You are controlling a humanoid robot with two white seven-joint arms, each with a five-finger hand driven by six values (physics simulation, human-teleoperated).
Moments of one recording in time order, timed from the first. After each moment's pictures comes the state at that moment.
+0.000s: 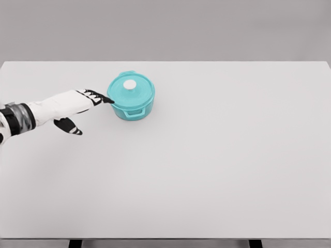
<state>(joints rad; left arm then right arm) -0.45 0.80 -0.50 -1.64 -0.39 -0.26 -0.55 0.03 0.00 0.54 -0.09 0.16 -0.05 0.36</state>
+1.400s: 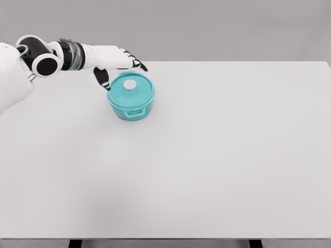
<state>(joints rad) -1.16 0.55 -1.09 -1.16 -0.37 -0.33 -0.59 0.04 0.00 0.54 -0.08 0.16 -0.05 0.36</state>
